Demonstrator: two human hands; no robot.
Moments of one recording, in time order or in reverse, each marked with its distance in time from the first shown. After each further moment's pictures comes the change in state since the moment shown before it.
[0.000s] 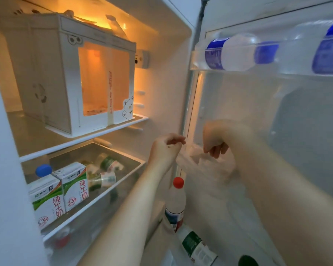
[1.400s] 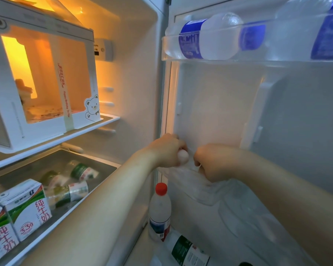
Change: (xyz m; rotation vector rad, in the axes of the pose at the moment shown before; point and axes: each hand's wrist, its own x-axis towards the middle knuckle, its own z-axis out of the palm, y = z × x) left_hand 0.054 0.010 0.049 0.992 -0.743 0.282; right_hand -0.001 0.058 0.047 -0.352 0.184 -0.259
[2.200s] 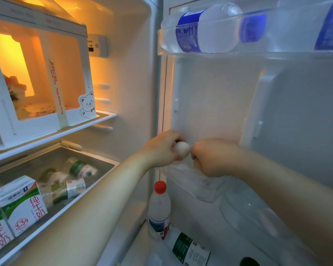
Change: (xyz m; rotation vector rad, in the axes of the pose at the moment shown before) left_hand -0.001 0.005 0.013 -0.348 0.202 -0.034; right_hand 0.006 0.019 0.015 0.064 0.166 -0.023
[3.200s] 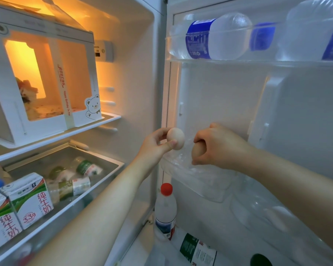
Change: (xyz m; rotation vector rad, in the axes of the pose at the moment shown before) left_hand -0.019 0.006 0.007 -0.870 0.341 -0.049; right_hand -0.008 0.022 -0.016 0.264 0.204 0.027
